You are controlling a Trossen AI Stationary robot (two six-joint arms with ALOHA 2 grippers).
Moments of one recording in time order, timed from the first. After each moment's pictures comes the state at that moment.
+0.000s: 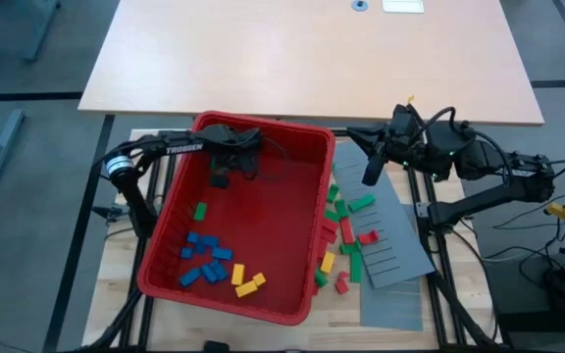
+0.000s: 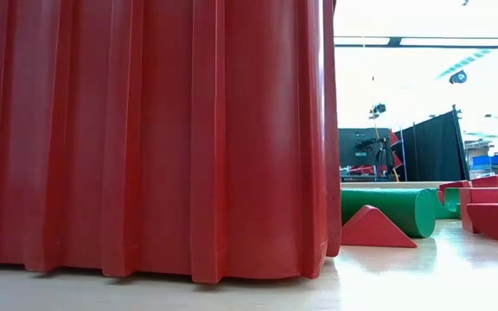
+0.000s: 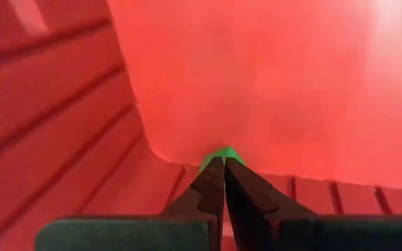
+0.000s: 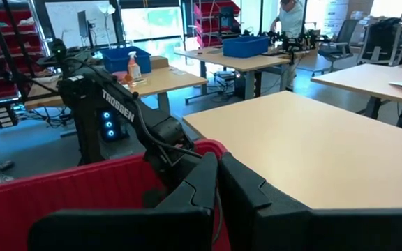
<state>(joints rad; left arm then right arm) 0.50 1.75 1.28 -1.06 -0.38 0.75 0.01 1.05 1.37 -0.37 0.47 0.10</state>
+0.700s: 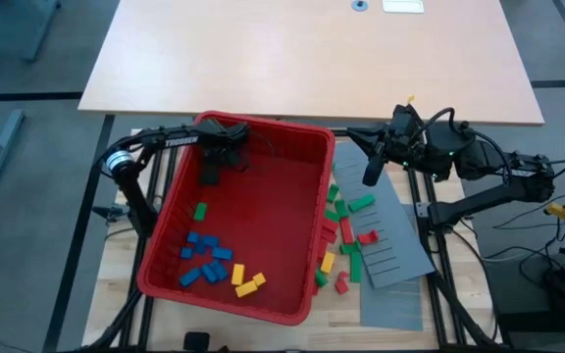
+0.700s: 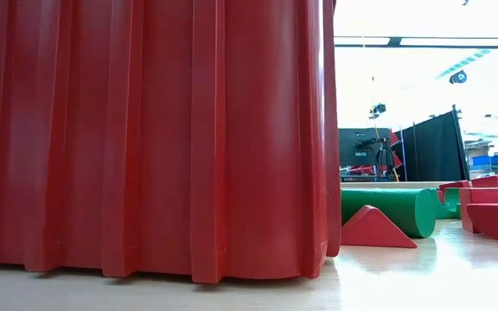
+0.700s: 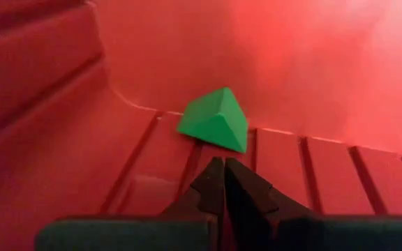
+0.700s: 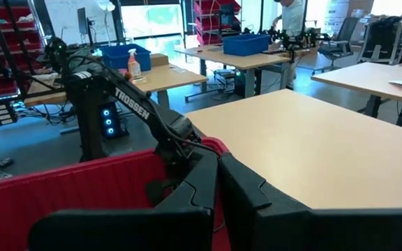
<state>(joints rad) 0.66 1.75 1.18 -1.06 -0.38 0.72 0.01 1.05 1.37 -0.39 0.47 0.10</state>
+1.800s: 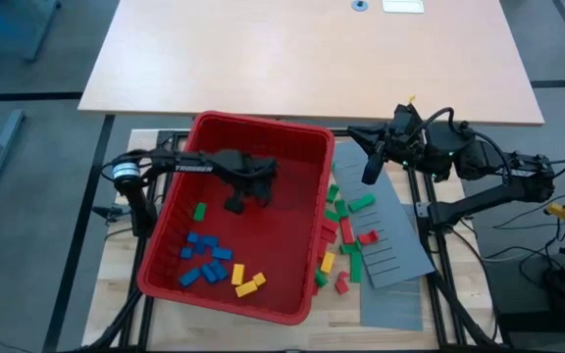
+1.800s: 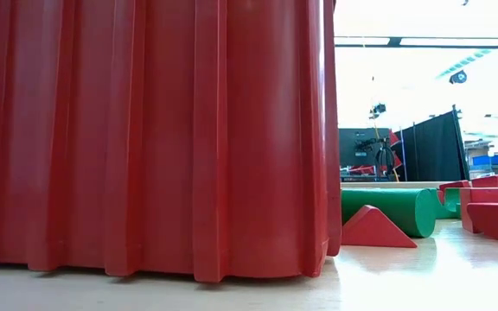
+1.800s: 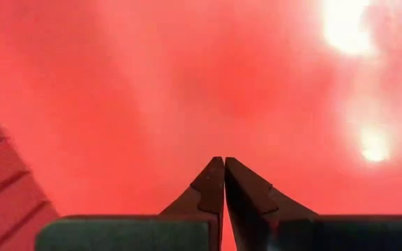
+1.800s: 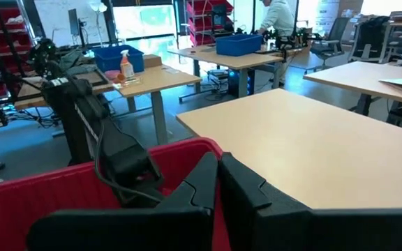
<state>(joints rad) 0.27 1.79 1.23 -0.91 -0.17 0.71 0.01 1.05 1.37 -0.39 0.50 0.11</state>
